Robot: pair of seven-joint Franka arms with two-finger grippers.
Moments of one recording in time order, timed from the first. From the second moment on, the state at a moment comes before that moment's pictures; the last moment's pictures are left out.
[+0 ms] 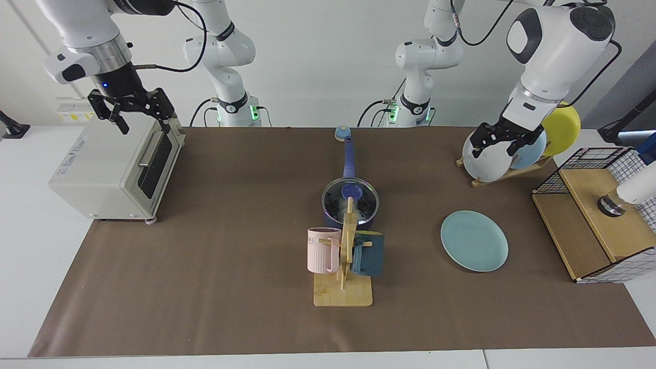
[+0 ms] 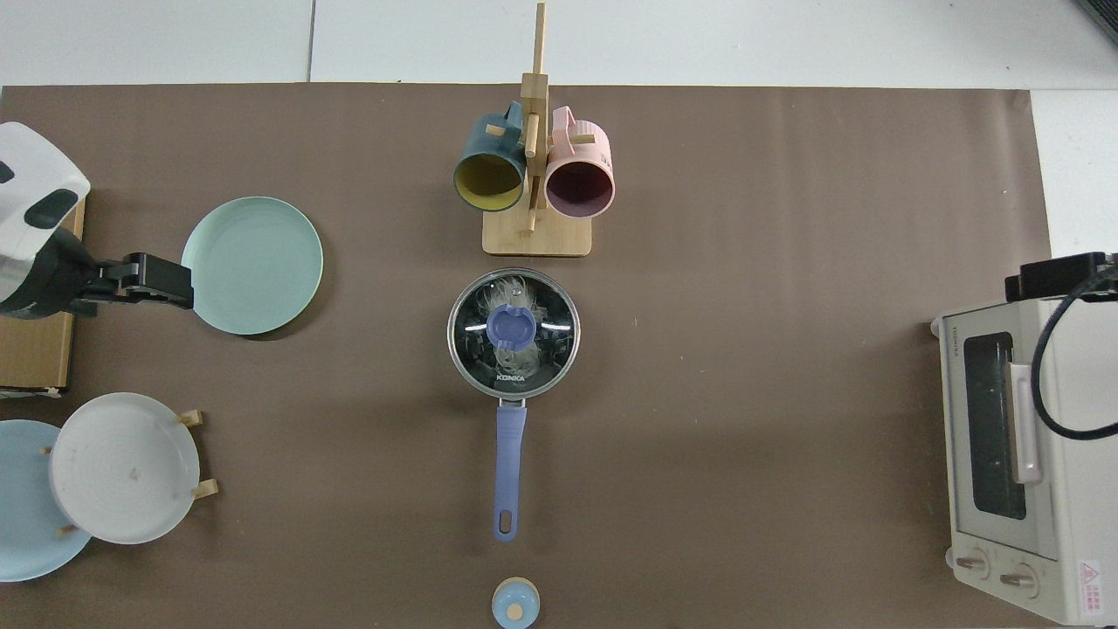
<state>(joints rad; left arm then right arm) 0.04 0.03 -0.07 -1.63 -0.02 1.64 -0.05 0.06 -0.04 -0.15 -1.56 0.03 1.59 -0.05</state>
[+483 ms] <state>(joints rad) 0.04 0.03 -0.07 -1.63 -0.02 1.64 -0.05 0.04 -0.07 -0.15 -1.57 0.02 1.59 -0.05</state>
